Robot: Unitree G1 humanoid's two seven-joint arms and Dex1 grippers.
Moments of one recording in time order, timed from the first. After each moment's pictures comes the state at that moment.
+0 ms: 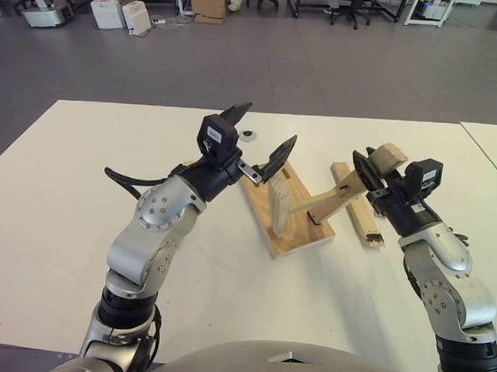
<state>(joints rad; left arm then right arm) -0.22 0.24 -0.17 -0.63 -0.32 0.49 -0.32 0.07 -0.45 -0.07 -0.46 0.59 0.27 0.25</state>
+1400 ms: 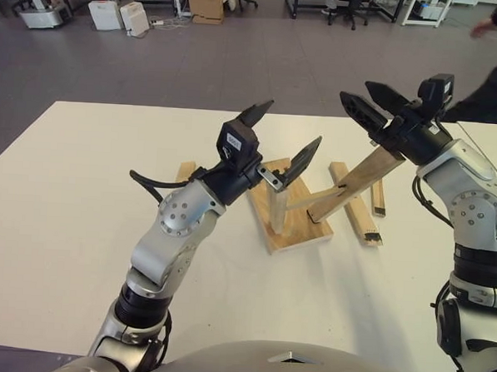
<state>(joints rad) -0.25 0.21 -0.25 -0.56 -0.30 0.35 -0.29 -0.46 -0.55 -0.17 -0.17 0.88 0.60 0.48</state>
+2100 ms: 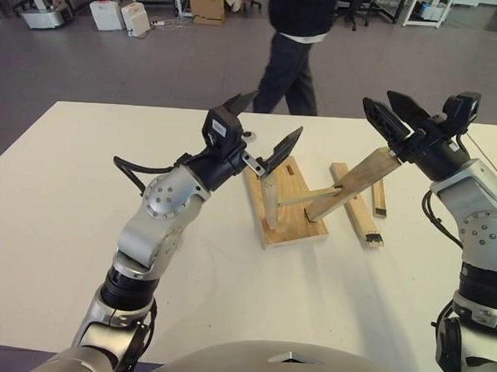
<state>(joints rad) -0.27 0.30 -0.24 -0.47 -0.33 0.23 -0.33 -0.34 -0.52 -0.26 -0.20 0.89 0.55 0.49</state>
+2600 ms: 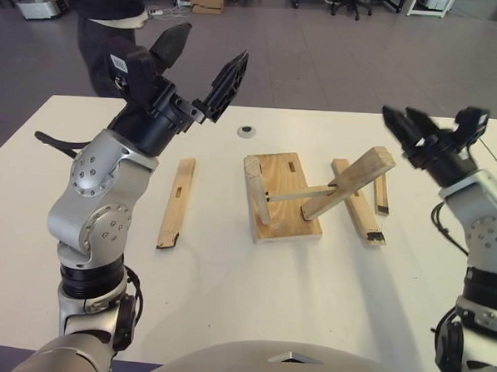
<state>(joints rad) -0.36 0.37 0.15 -0.64 -0.66 0.51 -0.25 -0.26 -0.50 -0.34 -0.17 0.88 0.60 0.38</state>
